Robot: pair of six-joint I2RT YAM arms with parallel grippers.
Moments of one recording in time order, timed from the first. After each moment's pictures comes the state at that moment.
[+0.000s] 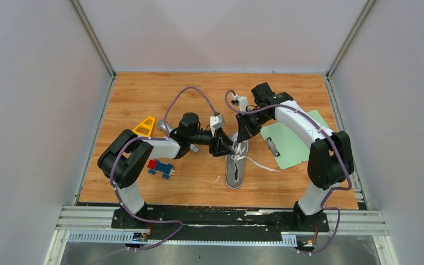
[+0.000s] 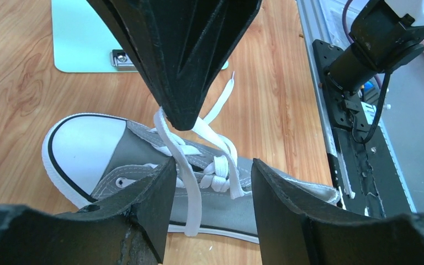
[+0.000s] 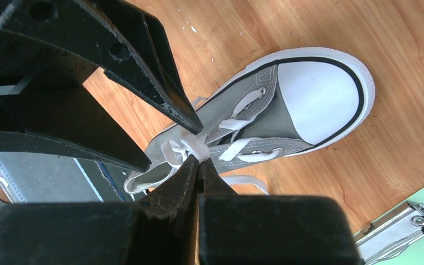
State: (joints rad) left arm -0.63 1.76 0.79 0.71 0.95 -0.10; right arm 0.41 1.73 1.41 -0.90 -0.63 -0.24
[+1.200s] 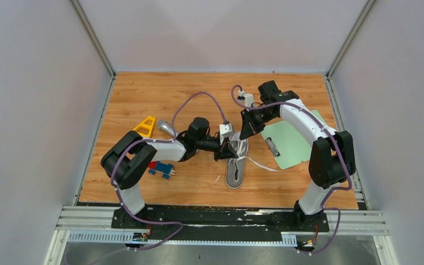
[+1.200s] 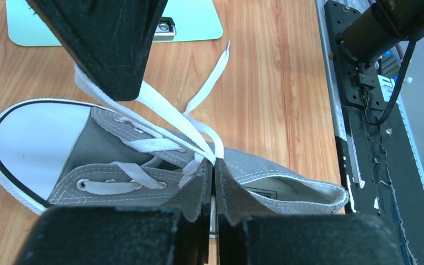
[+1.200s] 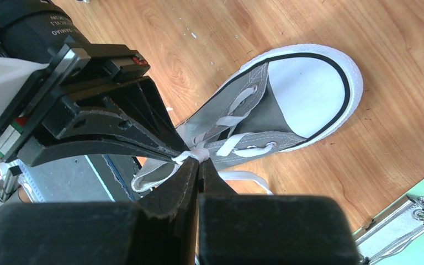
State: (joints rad) left arm -0.73 1.77 0.81 0.54 0.85 0.02; right arm 0.34 1.73 1.41 -0.90 -0.70 -0.22
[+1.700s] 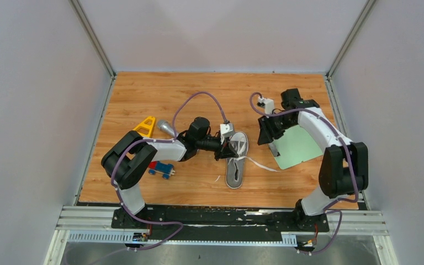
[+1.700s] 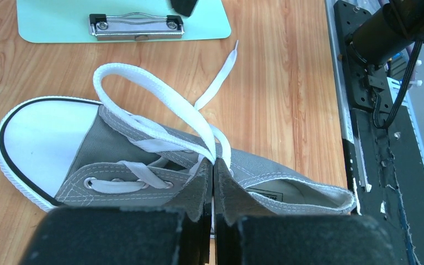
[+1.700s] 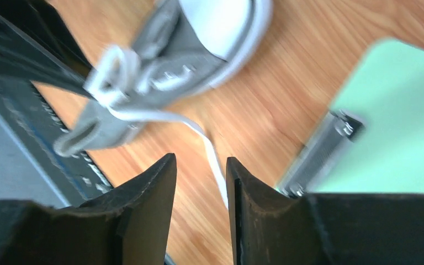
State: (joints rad) left arm -0.74 1.77 0.83 0.53 0.82 0.02; right arm 0.20 1.63 1.26 -0.89 -0.65 -0.38
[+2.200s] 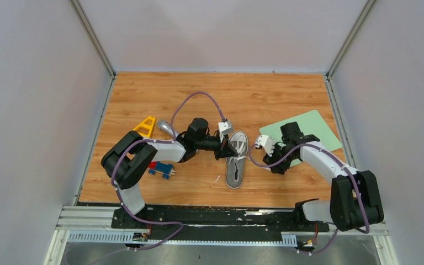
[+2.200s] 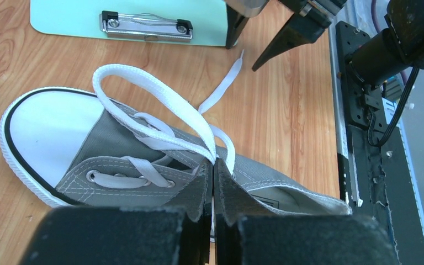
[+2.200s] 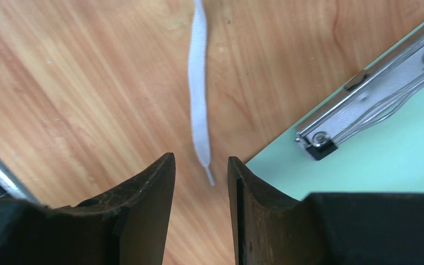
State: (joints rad) left arm -0.73 1.77 0.80 0.59 0.78 -0.08; right arm 0.22 1.29 0.70 -0.74 -0.37 -0.86
